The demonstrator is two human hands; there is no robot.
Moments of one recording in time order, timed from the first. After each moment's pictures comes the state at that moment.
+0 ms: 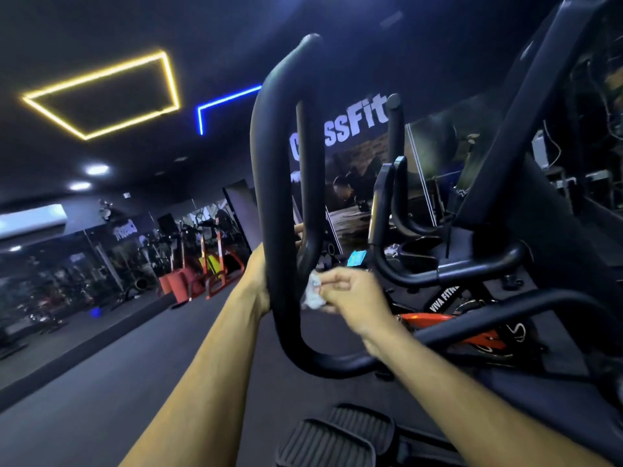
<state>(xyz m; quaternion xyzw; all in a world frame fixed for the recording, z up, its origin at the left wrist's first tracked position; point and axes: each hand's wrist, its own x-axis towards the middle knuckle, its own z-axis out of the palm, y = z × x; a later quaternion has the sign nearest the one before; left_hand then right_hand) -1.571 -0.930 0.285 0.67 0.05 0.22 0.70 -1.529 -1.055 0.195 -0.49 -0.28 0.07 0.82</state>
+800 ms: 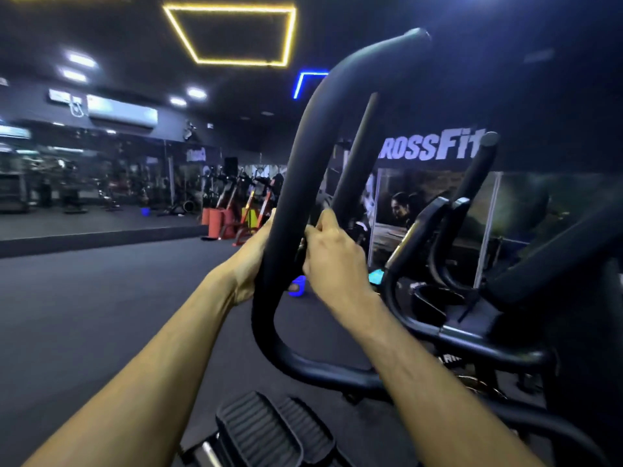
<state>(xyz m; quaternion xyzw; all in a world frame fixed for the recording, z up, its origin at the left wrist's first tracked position) -1.590 -0.936 0.259 0.66 0.11 0.26 0.70 -1.503 -1.050 0.255 -0.72 -0.49 -0.41 0.27</state>
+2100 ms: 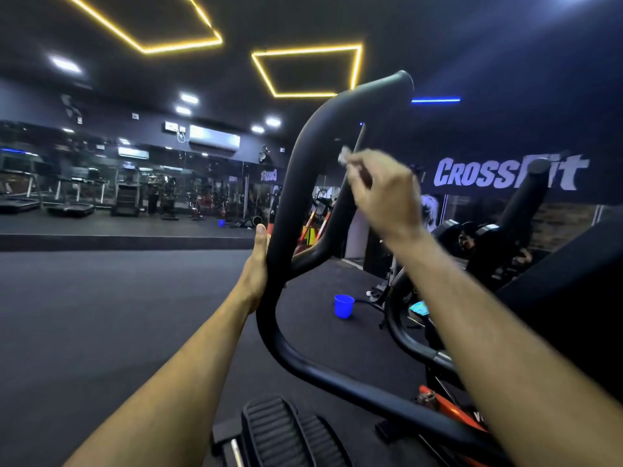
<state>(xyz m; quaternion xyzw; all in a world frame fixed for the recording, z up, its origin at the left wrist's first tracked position) -1.585 -0.976 0.233 0.64 0.24 0.50 0.54 -1.437 -1.116 0.366 -0.44 -0.59 -0.50 0.46</state>
